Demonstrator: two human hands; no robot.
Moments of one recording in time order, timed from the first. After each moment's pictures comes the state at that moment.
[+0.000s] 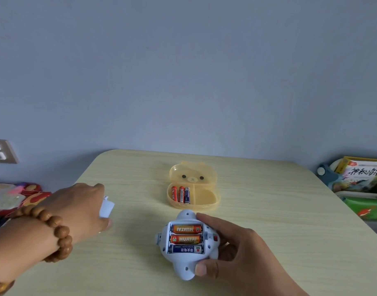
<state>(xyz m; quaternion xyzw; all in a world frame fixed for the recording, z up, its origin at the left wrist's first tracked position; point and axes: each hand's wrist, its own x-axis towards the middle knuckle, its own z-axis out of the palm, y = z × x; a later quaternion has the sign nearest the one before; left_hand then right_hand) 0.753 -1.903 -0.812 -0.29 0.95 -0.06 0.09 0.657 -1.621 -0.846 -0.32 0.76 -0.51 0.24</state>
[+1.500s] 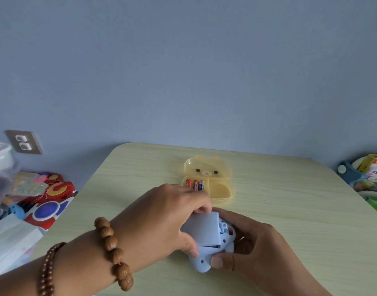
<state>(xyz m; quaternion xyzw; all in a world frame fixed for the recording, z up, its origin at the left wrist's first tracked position) 0.746 -1.817 -0.808 0.02 0.98 0.20 -0.07 0.656 -1.622 -0.852 -0.32 0.78 -0.48 0.22</state>
